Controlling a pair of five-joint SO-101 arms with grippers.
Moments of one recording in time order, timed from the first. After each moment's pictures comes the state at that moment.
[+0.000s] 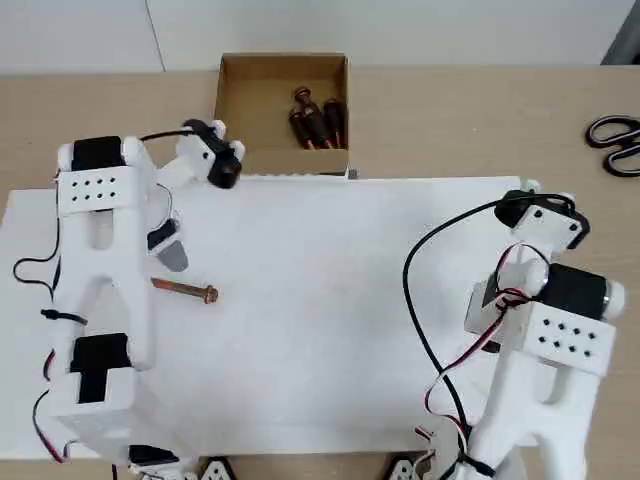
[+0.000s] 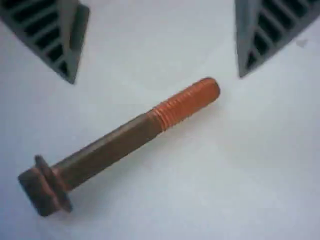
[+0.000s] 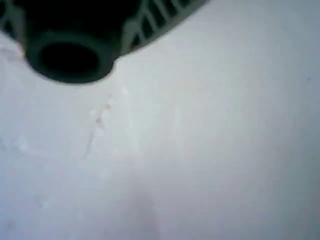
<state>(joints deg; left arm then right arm) -11.3 10.1 -8.0 98.8 -55.2 15.0 -38.8 31.5 96.2 -0.4</state>
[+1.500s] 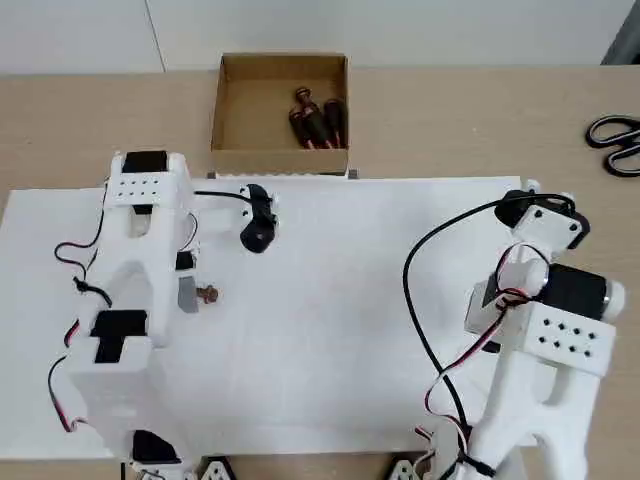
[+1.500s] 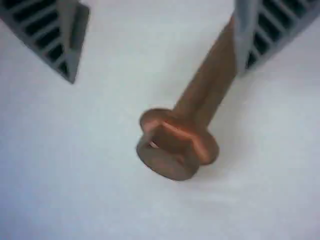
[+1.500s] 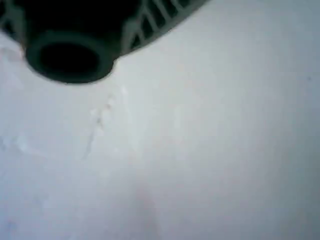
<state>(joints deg) -5.9 21.2 -3.7 98.7 -76.5 15.0 -38.8 31.5 96.2 -0.4</state>
